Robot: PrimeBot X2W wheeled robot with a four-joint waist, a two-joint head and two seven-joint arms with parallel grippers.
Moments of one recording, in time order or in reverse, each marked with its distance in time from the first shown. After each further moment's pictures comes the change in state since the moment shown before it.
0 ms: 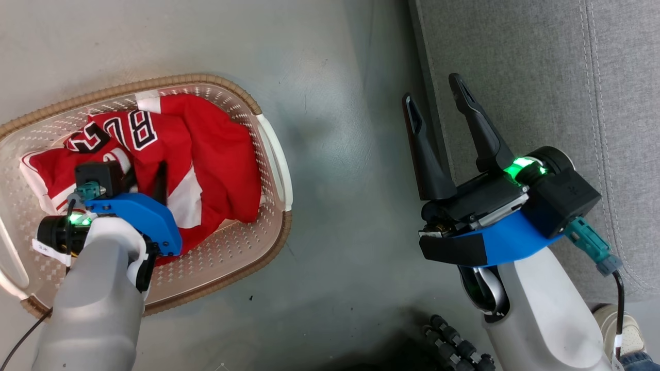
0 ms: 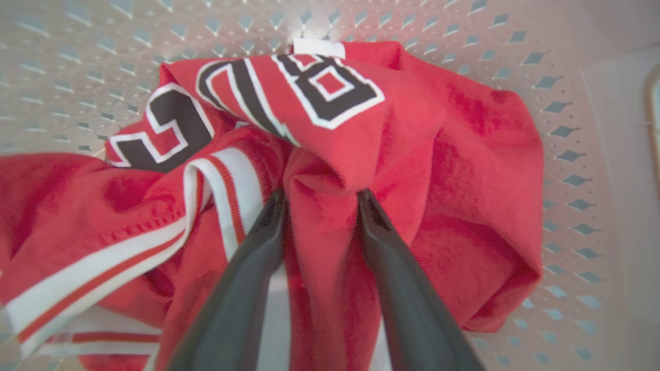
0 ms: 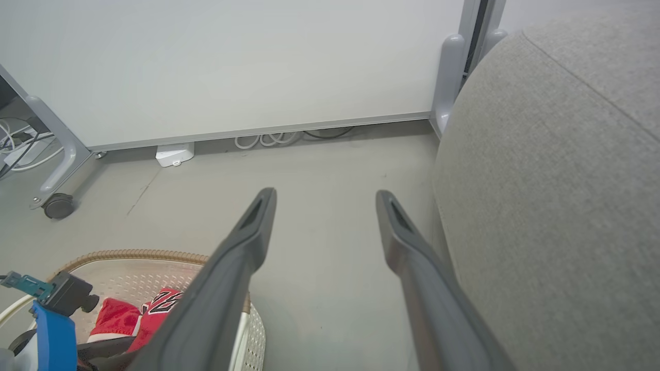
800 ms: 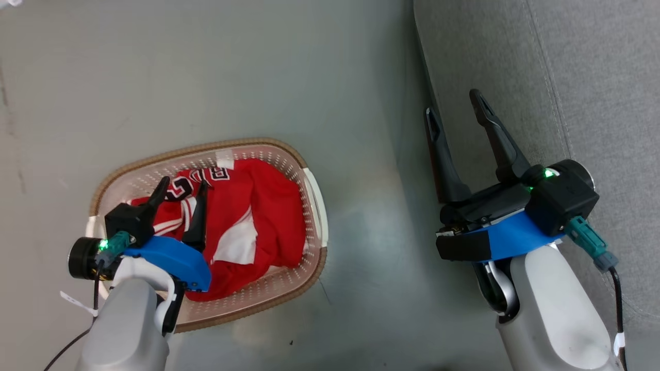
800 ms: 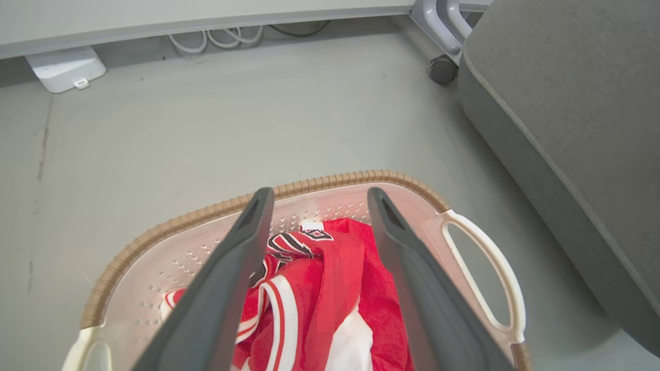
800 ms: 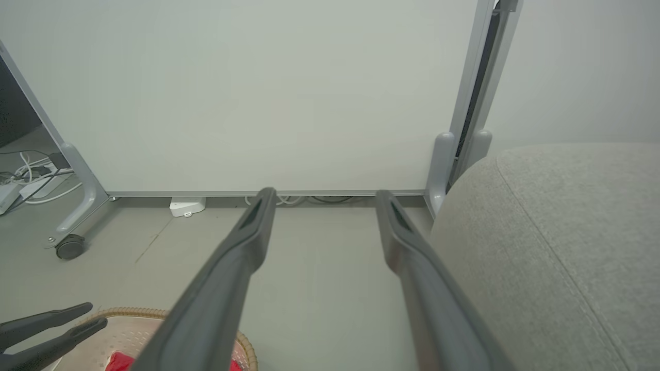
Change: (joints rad) left arm 0.287 -0.037 0.001 -0.420 0.047 -0.008 -0.066; right arm 0.034 0.000 -0.091 0.059 -0.103 0.000 0.038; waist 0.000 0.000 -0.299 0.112
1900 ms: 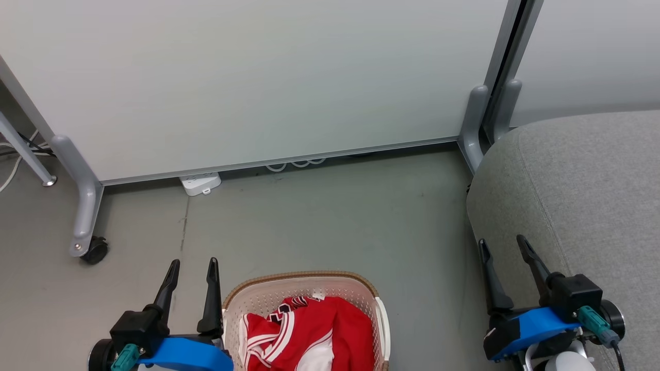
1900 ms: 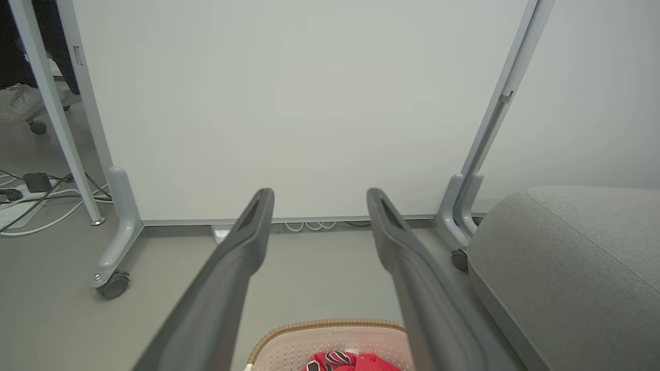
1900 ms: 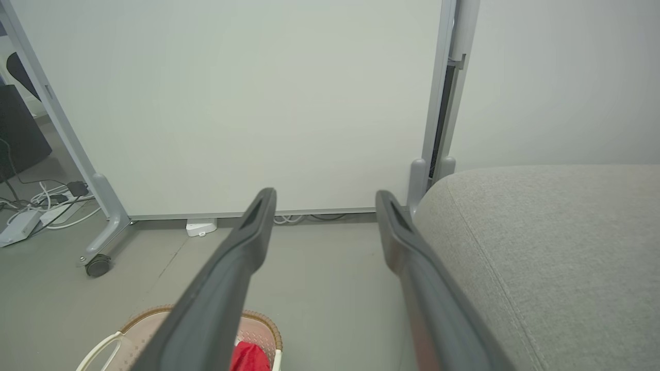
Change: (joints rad) left arm 0.432 -0.072 0.035 -0.414 -0.056 0.098 -0.002; right arm 0.320 0.002 -0.195 0.160 -0.050 0.000 0.038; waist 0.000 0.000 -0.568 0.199
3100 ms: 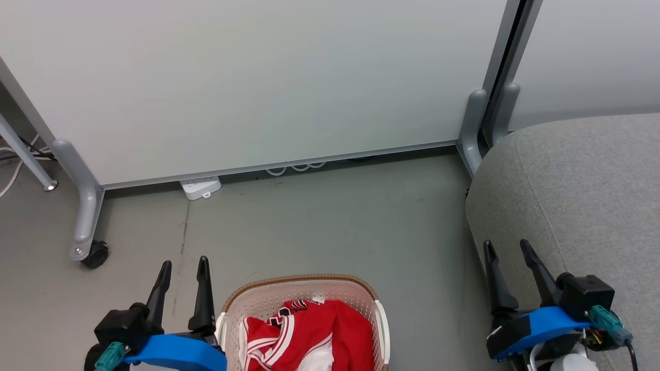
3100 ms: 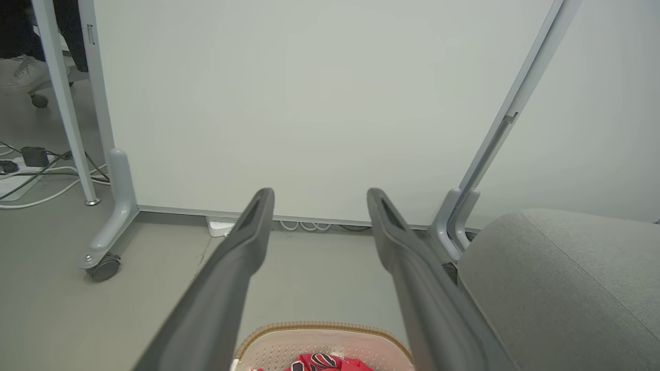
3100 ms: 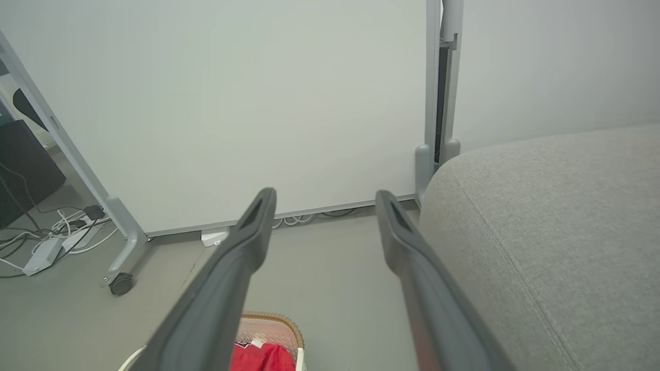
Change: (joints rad) left arm 0.003 -0.002 0.024 -0.016 -0.096 -0.008 0.035; right arm 0.010 0.001 -0.004 -0.009 0.127 0.000 0.035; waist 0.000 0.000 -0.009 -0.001
